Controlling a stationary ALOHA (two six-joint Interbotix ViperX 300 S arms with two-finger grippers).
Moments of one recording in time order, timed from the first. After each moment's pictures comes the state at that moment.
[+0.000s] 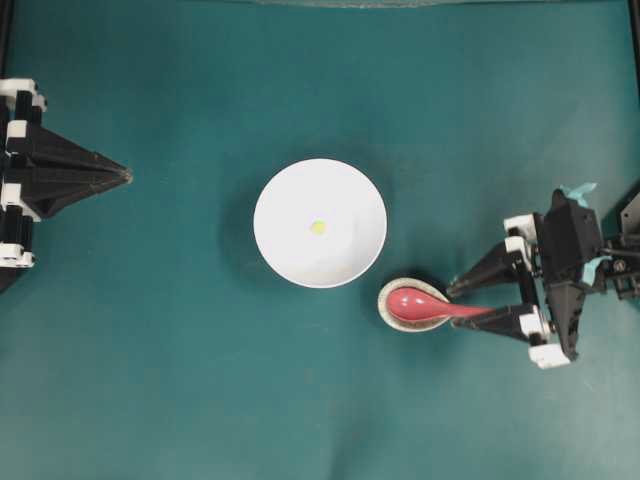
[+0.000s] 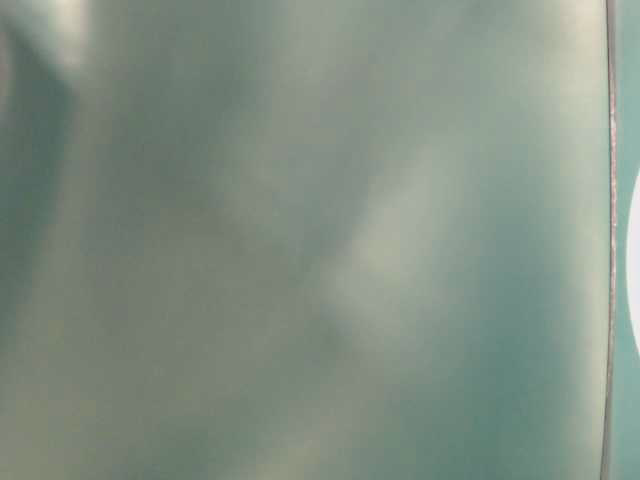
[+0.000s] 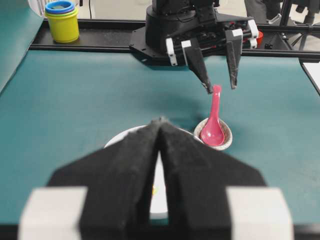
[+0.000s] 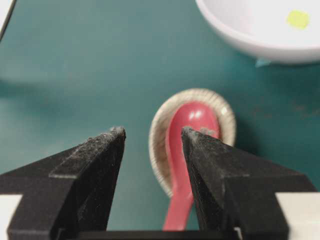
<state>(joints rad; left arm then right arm) 0.03 -0.96 1.18 0.01 -0.22 0.00 0.35 -0.25 1.24 0.31 -0.63 0.13</state>
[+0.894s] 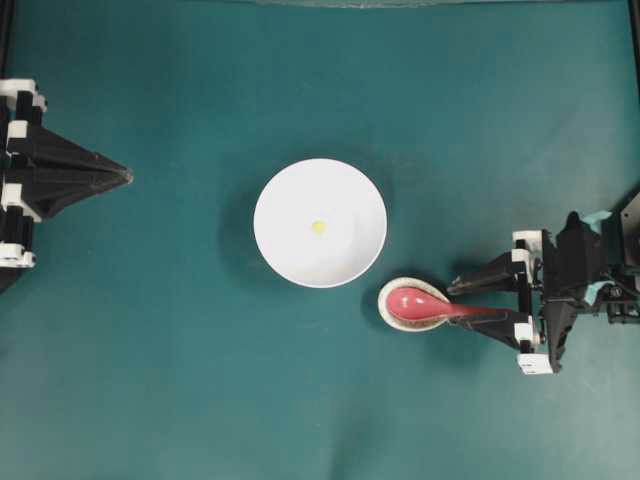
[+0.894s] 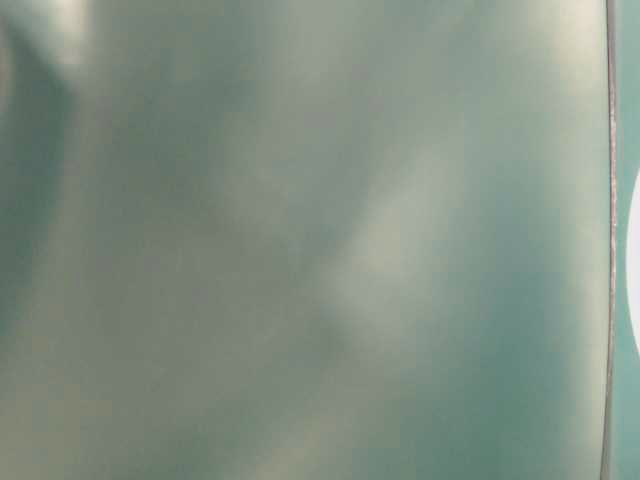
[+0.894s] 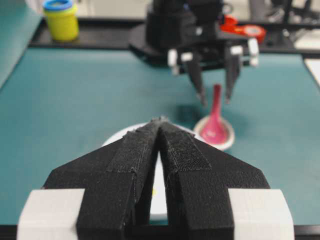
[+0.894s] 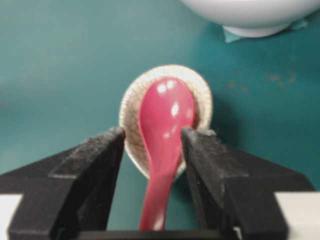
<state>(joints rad) 0.03 -0.96 1.18 0.01 -0.22 0.00 0.58 0.08 1.28 0.66 -1.10 0.13</state>
